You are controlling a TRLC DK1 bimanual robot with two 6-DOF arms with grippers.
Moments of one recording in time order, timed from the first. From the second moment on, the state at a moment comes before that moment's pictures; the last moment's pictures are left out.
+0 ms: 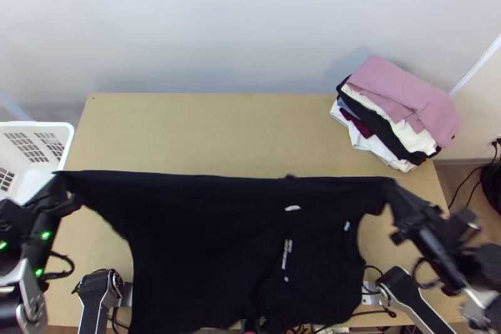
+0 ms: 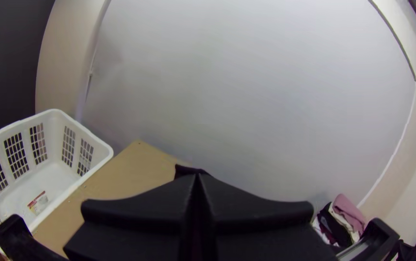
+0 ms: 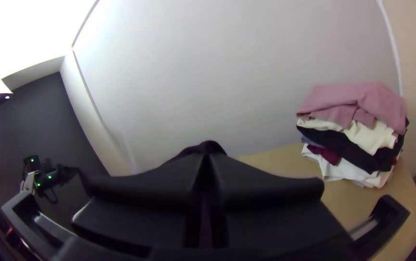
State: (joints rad) left arm 0.27 0.38 0.92 -0.69 0.11 -0.38; right arm 0.56 0.27 0.74 -0.43 0.07 0.48
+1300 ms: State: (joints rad) left arm 0.22 1.79 1.39 -0.11 0.11 -0.40; right arm 0.26 1.84 1.39 0.09 -0.08 0.51
